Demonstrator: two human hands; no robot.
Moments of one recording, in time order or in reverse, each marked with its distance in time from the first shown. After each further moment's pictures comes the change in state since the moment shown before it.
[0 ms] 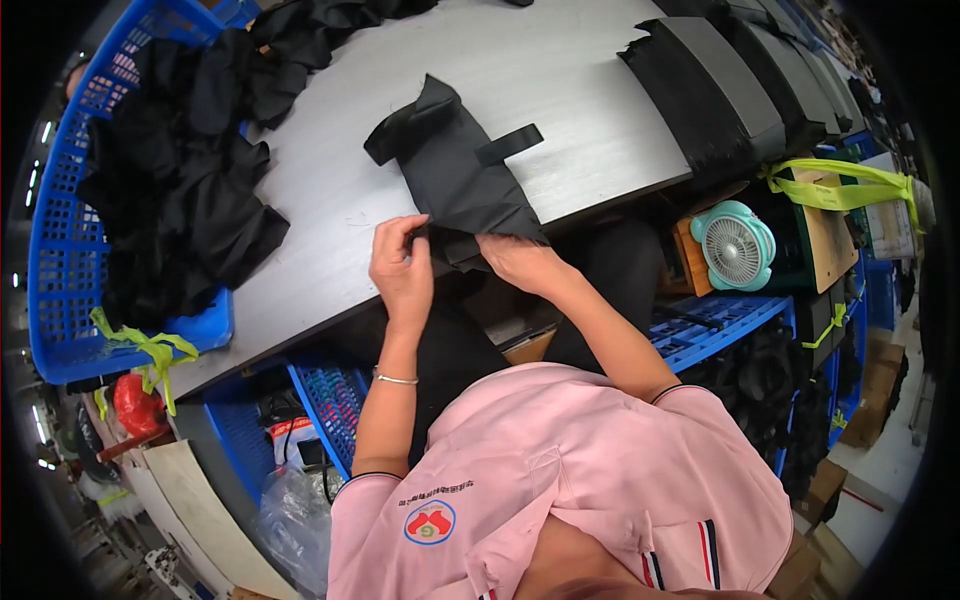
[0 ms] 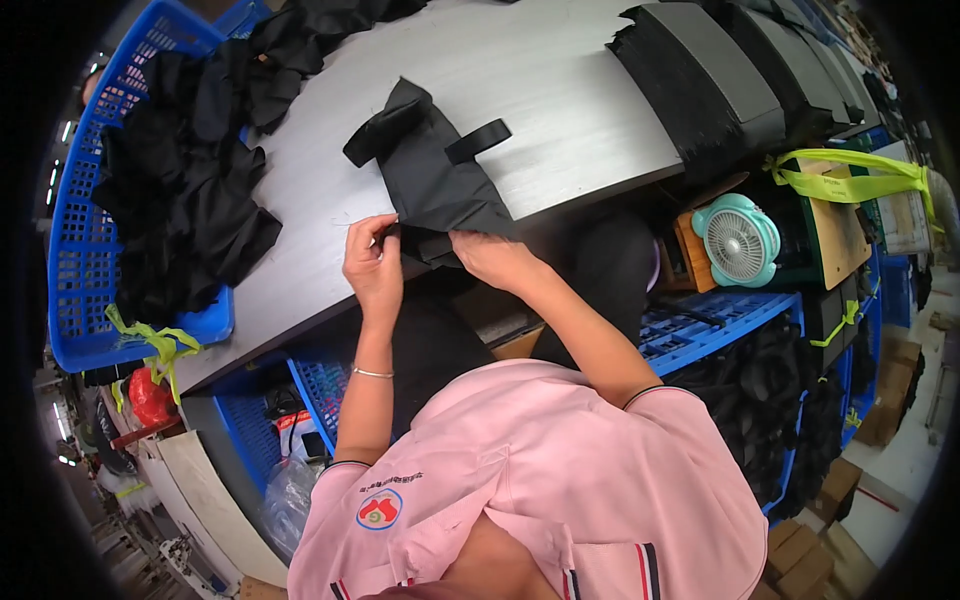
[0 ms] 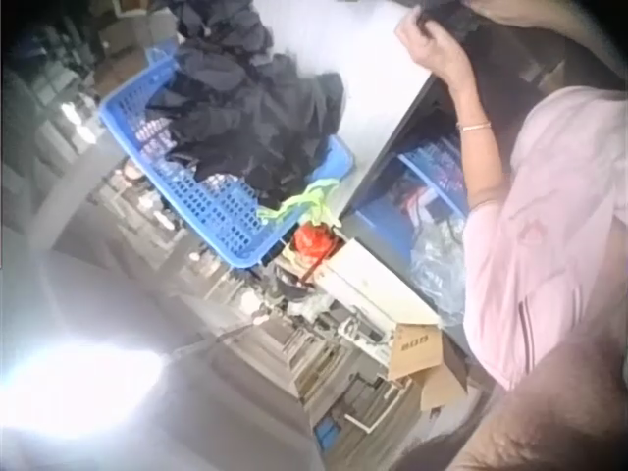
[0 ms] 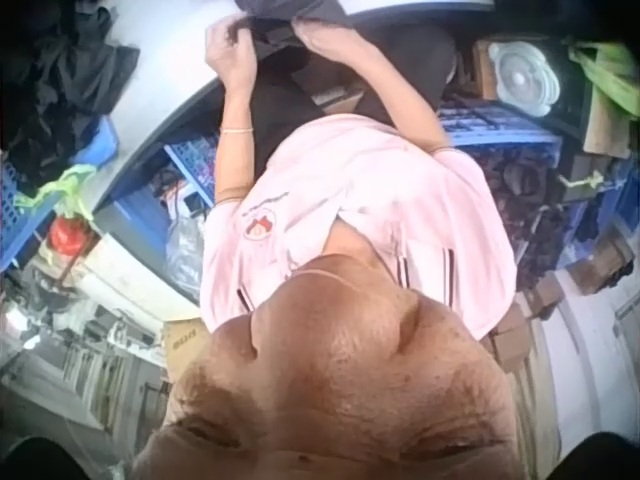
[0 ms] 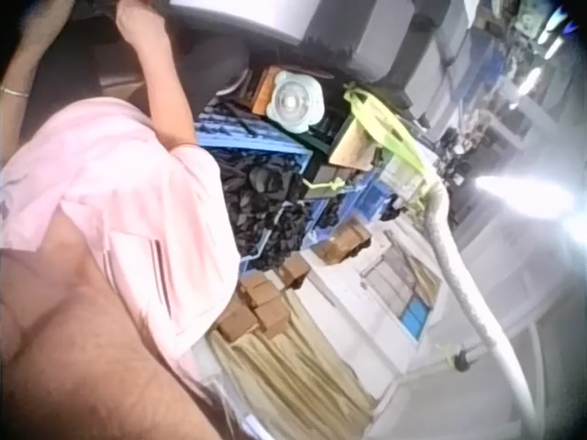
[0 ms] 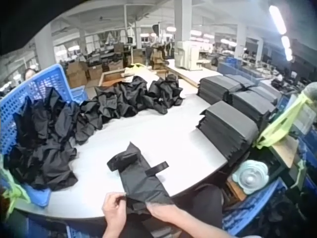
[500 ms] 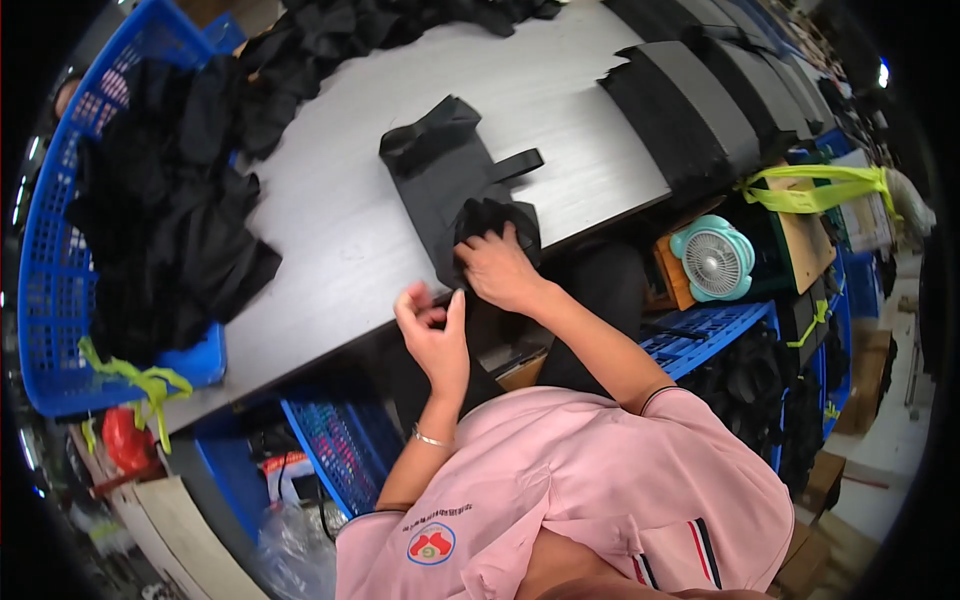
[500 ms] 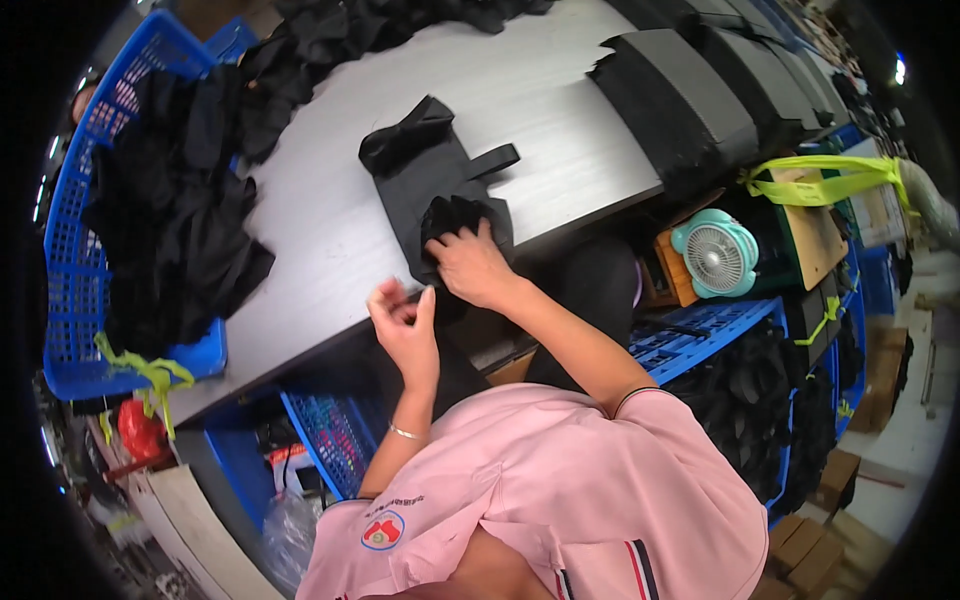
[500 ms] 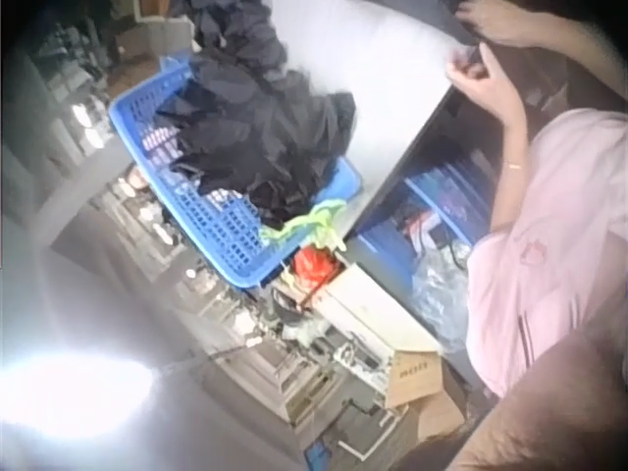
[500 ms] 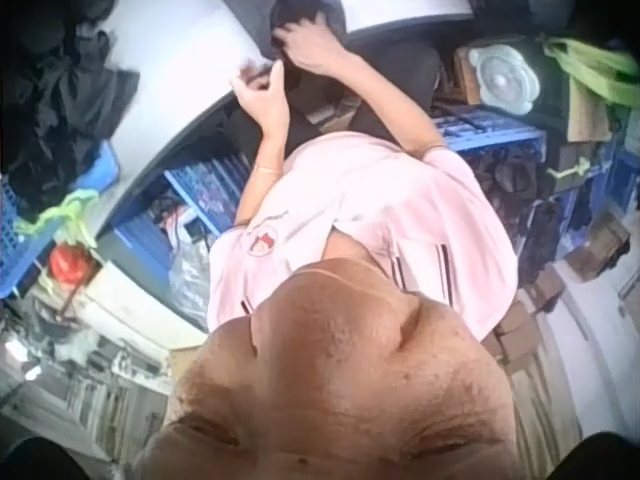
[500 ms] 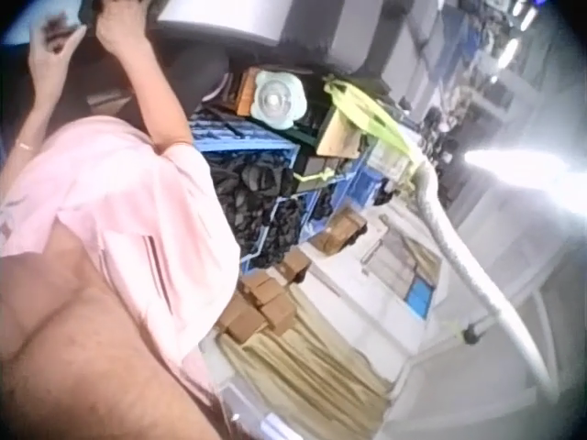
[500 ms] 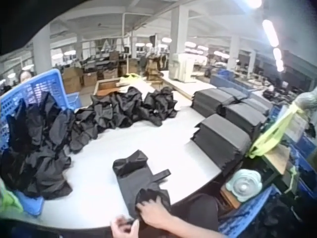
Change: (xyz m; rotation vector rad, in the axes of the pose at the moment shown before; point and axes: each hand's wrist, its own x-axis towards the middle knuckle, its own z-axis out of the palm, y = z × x) left_hand -0.061 0.019 0.021 -0.192 0.187 -0.319; right_hand 0.028 -0.007 -0.011 0.033 -0.202 0.130
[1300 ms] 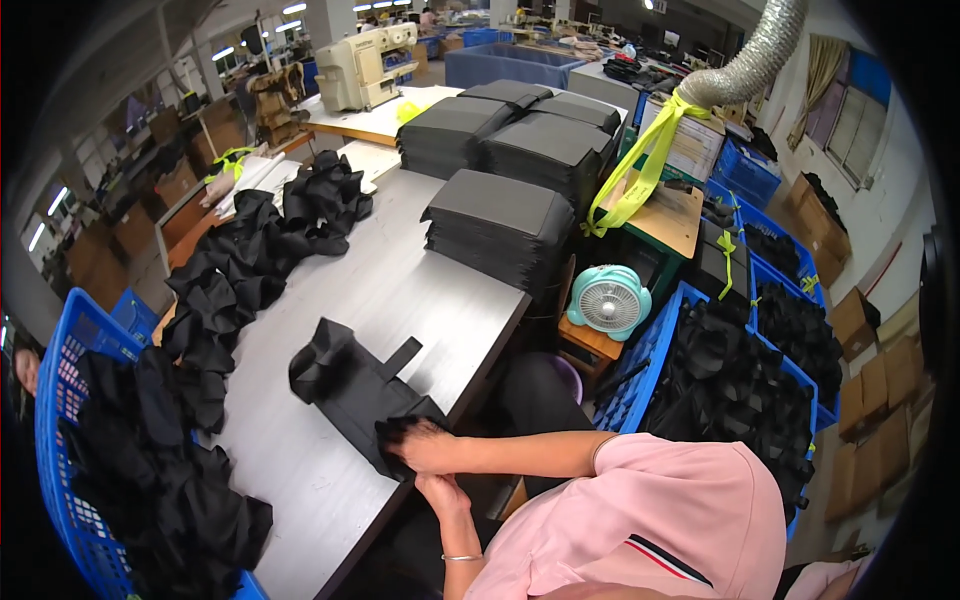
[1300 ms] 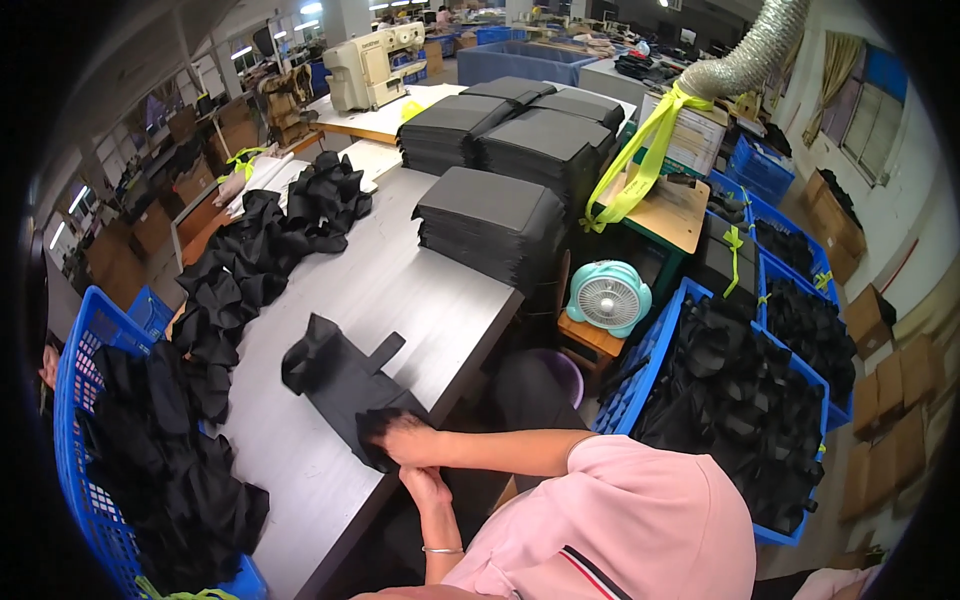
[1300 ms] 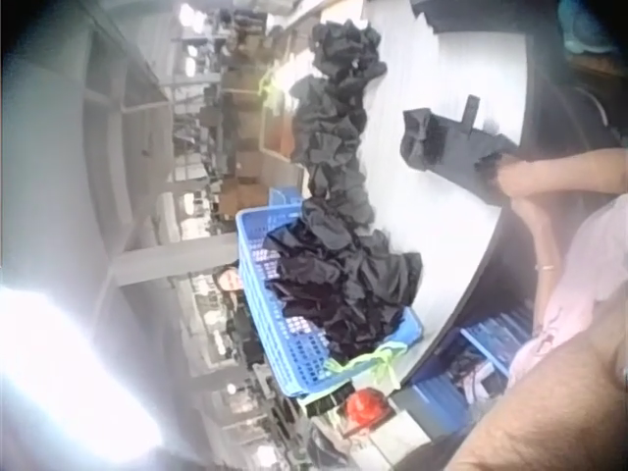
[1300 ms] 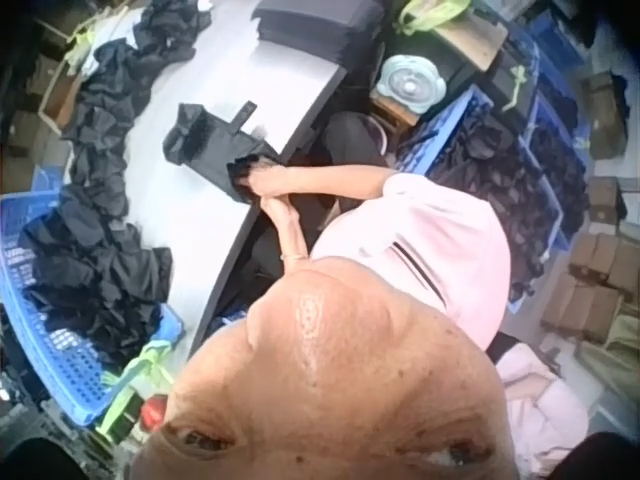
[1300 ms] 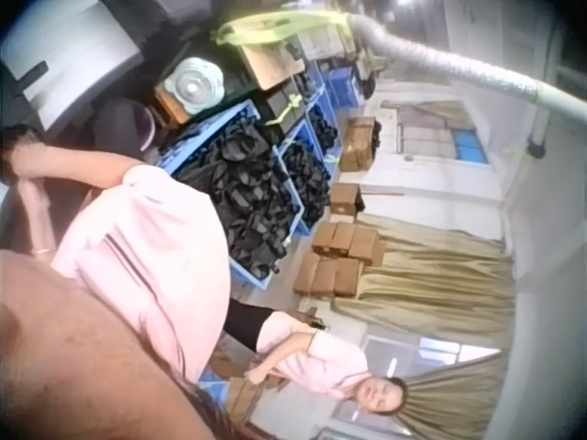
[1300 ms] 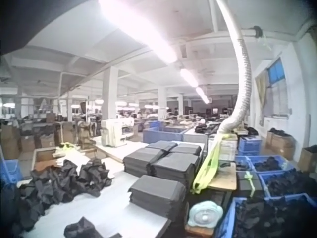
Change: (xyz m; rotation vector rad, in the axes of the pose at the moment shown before) left_hand -0.007 -0.064 0.057 -0.735 -0.394 -0.571; right_hand 0.010 -0.004 0.035 0.065 0.336 -0.022
